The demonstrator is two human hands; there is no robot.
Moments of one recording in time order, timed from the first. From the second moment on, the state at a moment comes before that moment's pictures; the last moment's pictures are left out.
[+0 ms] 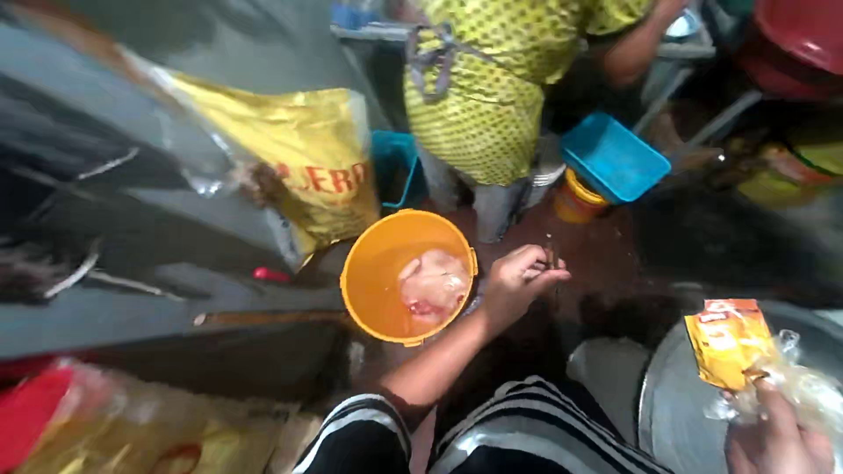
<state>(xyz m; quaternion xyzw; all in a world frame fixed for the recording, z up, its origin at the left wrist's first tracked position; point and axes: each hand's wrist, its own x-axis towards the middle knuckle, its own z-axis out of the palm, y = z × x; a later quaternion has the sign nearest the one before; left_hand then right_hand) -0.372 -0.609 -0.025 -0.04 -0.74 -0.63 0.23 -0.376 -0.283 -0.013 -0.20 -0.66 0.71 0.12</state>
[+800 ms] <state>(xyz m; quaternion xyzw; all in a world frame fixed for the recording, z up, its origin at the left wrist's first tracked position) -0.331 -0.752 -0.080 0.44 -0.73 -0.27 0.45 -0.570 -0.492 -0.049 0.10 -0.68 0.68 -0.25</state>
